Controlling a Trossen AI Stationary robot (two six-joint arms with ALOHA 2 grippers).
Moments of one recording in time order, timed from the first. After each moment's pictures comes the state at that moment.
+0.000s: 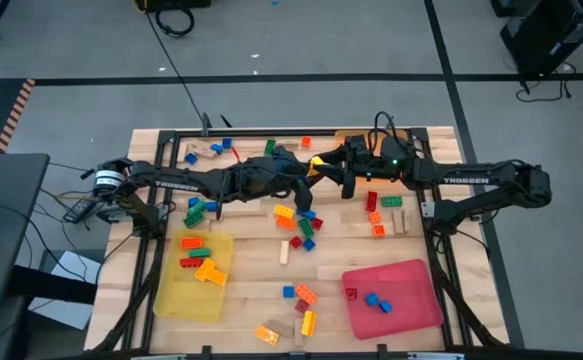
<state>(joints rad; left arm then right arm) 0.06 1.63 1.20 0.27 -0.32 -0.30 -0.27 1.19 0.75 0.45 -0.16 0.39</state>
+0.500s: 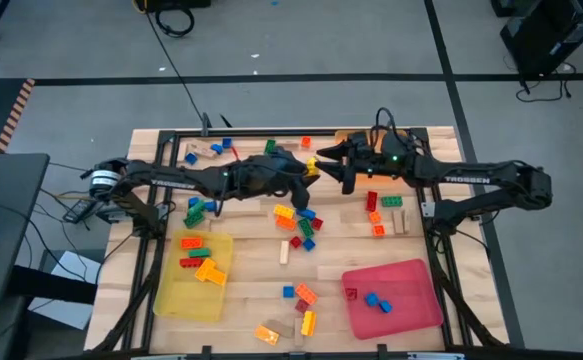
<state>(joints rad) 0.07 1.58 1.20 0.12 -0.30 -0.32 -0.32 1.17 0.75 0.39 -0.17 0.40</state>
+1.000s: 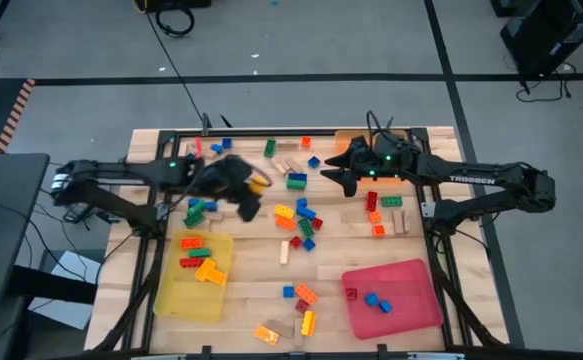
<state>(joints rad) -0.01 1.24 1.19 -0.79 -0.24 -0.64 -0.34 1.14 0.75 0.09 -0.16 0.43</state>
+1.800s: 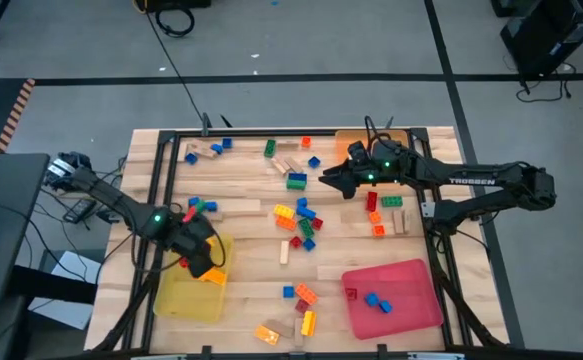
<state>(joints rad) -0.51 1.10 0.76 -1.00 -0.11 -1.09 -0.27 1.14 0.75 0.08 -0.16 0.71</state>
